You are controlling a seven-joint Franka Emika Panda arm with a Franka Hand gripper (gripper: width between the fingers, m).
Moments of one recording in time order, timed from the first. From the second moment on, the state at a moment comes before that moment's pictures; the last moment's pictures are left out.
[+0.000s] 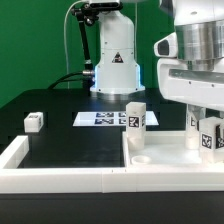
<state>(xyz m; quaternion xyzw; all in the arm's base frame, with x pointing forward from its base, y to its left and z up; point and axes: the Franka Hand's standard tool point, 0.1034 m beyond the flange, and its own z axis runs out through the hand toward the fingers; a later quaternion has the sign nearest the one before) 0.623 0.115 0.071 -0.83 0.56 0.03 0.06</state>
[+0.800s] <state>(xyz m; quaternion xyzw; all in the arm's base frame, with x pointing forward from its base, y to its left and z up) 0.623 0.113 0.071 -0.76 0.64 0.04 0.05</state>
